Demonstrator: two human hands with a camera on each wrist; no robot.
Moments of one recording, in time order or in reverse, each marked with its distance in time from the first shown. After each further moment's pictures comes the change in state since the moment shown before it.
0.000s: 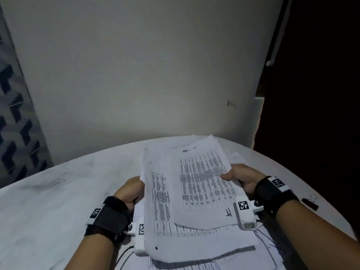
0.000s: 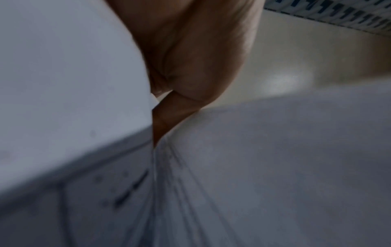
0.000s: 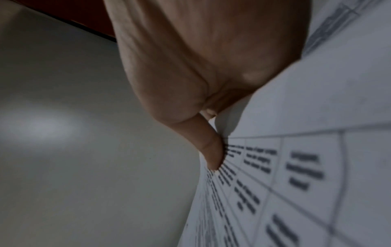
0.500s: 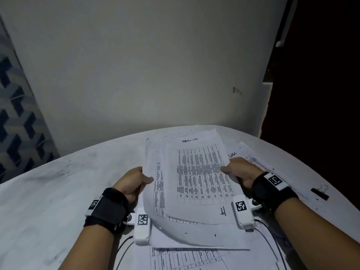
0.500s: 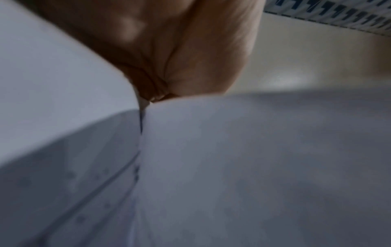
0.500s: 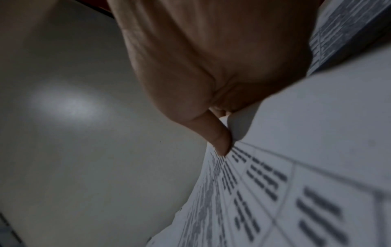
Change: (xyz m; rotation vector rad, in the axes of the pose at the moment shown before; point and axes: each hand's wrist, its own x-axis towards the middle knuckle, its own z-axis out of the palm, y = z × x) left_hand -0.041 0.023 0.024 -0.021 0.019 0.002; right_hand -0.013 -0.004 0.033 -0.089 0.122 0.017
